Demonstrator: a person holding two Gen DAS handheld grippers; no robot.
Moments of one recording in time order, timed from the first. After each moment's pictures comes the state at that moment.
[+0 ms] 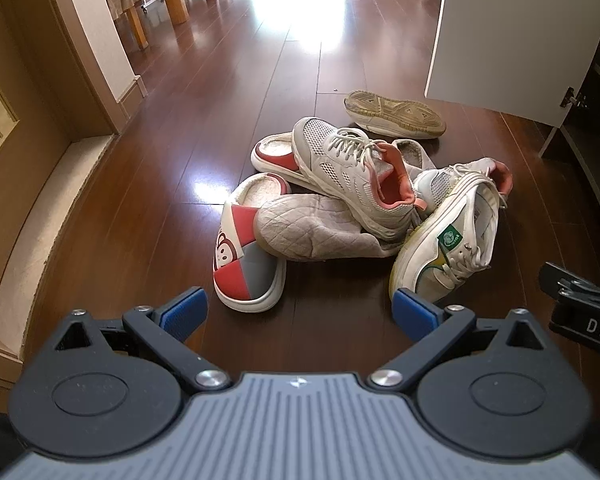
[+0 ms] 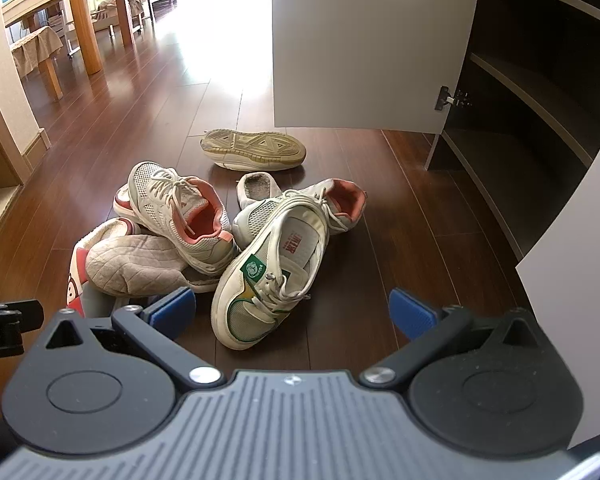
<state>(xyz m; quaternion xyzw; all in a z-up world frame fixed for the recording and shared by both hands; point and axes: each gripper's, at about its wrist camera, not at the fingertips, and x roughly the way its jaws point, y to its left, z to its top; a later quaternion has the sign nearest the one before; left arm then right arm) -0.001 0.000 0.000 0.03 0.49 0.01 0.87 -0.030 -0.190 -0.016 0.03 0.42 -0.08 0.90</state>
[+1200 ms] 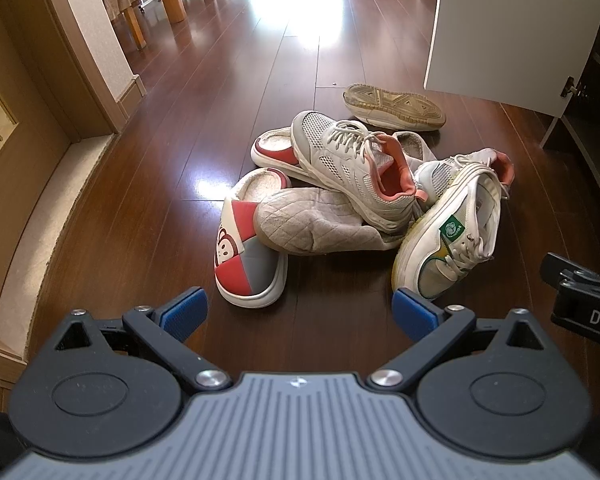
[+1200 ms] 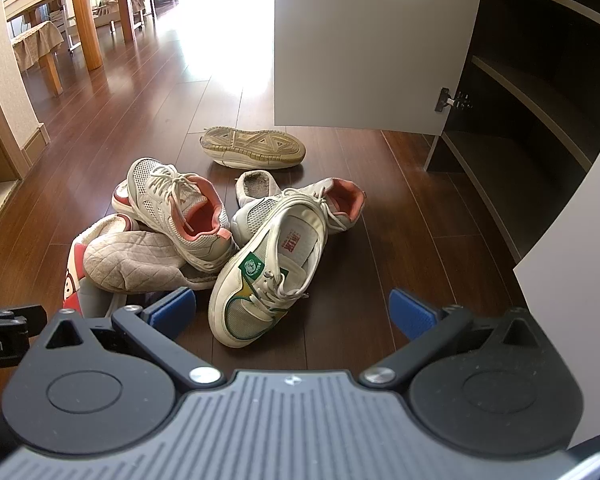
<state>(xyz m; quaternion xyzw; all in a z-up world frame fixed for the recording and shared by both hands) -0.012 -0.003 -0.011 0.04 0.49 0.02 0.87 -0.030 -0.186 -0.014 0.02 0.42 -0.08 0.90</state>
